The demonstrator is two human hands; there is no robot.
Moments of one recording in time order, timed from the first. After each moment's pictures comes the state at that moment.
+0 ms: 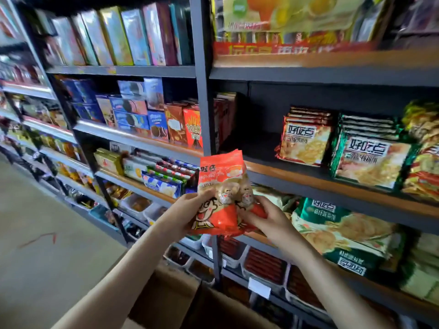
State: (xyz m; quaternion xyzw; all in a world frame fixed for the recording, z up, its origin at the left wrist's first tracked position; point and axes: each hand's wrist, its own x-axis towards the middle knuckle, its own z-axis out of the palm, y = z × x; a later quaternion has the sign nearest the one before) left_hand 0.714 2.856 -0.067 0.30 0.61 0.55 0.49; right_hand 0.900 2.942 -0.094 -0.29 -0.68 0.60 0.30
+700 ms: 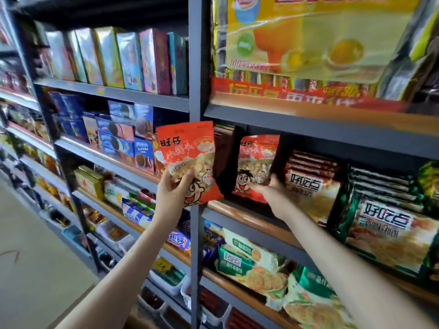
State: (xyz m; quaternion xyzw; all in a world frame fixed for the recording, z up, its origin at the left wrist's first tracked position) left_hand 0.658 2.982 -0.027 0.32 0.52 0.77 0.17; right_hand 0.809 3.172 -0.039 -0.45 -0.67 0.49 0.33
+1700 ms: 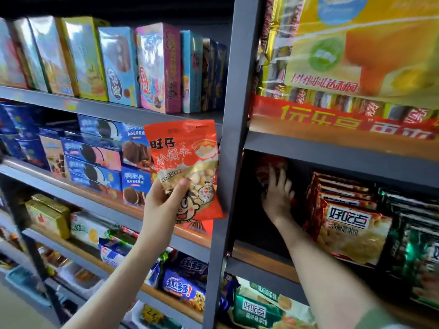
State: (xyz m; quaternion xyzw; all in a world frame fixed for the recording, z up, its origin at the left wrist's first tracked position) left_hand 0.542 3.020 0.000 0.40 0.46 0.77 0.18; right_hand 0.705 3.265 -0.055 -0.57 -0.77 -0.04 0.28
